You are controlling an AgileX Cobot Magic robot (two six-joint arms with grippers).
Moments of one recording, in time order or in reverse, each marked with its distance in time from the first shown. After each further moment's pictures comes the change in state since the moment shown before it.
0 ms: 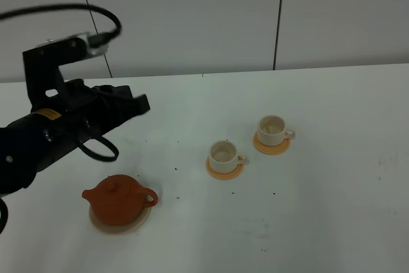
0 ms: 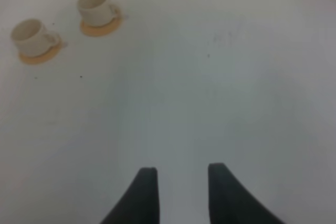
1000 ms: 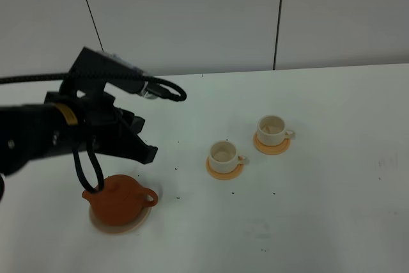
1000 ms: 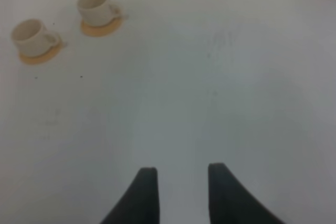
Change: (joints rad) left arm -0.023 0.000 -0.182 0.464 0.519 0.009; right arm 0.000 0.000 0.000 0.000 0.000 0.000
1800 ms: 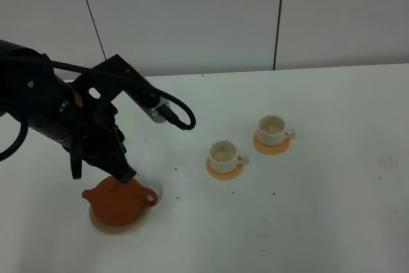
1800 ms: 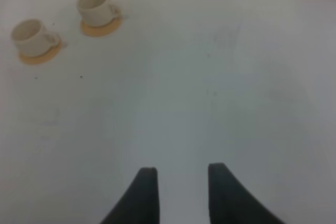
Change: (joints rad) left arm 0.000 0.134 -0.237 0.126 0.532 0.158; right arm -0.001 0.000 0.000 0.000 0.000 0.000
